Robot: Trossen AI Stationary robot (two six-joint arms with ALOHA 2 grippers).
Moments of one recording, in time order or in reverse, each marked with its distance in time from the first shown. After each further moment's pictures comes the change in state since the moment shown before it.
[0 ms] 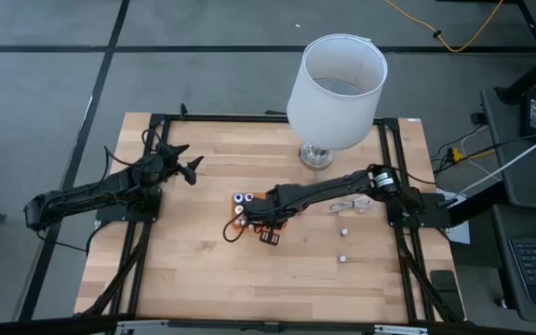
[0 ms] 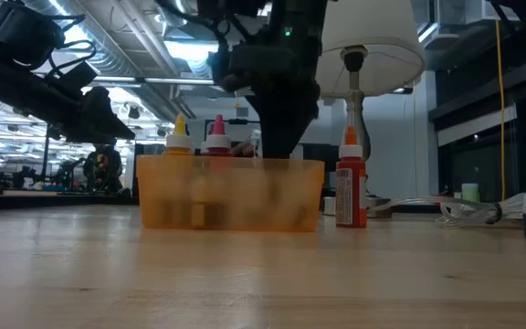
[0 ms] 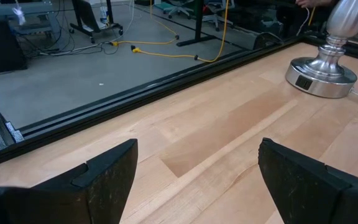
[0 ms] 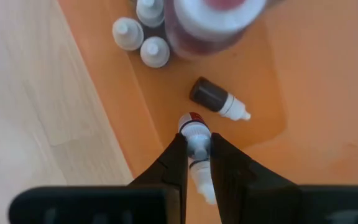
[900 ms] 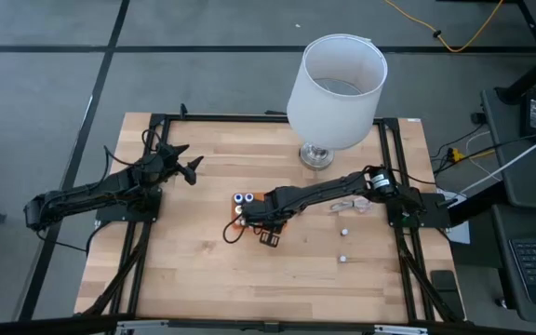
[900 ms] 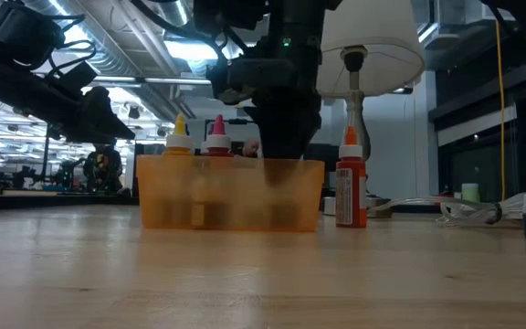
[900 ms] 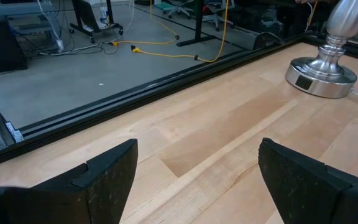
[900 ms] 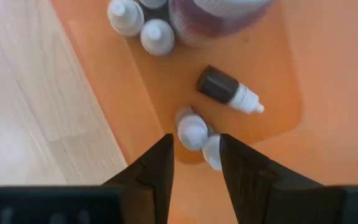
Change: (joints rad) left arm 0.000 0.000 0.000 0.000 0.000 0.000; right arm 0.000 0.028 0.002 -0.008 -0.033 0.027
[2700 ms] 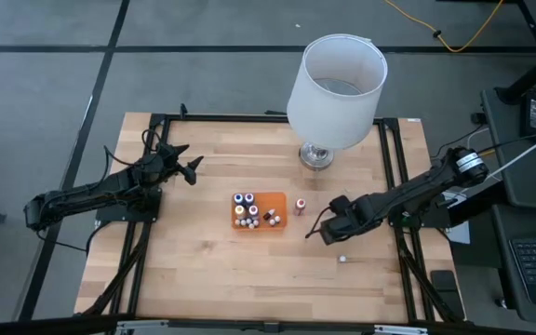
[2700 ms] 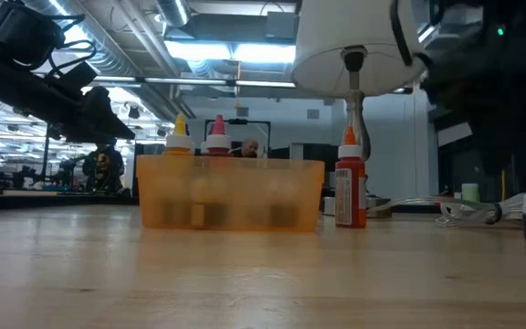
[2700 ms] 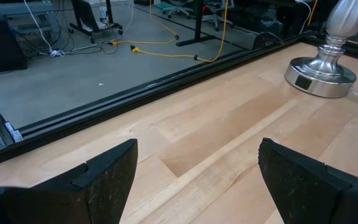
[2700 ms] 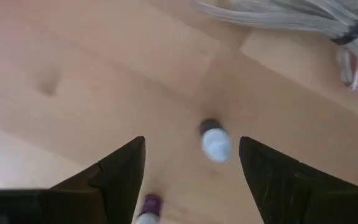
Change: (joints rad) left arm 0.000 0.000 0.000 0.000 0.002 0.000; right arm 0.223 -0.749 -0.956 0.148 -0.011 1.073
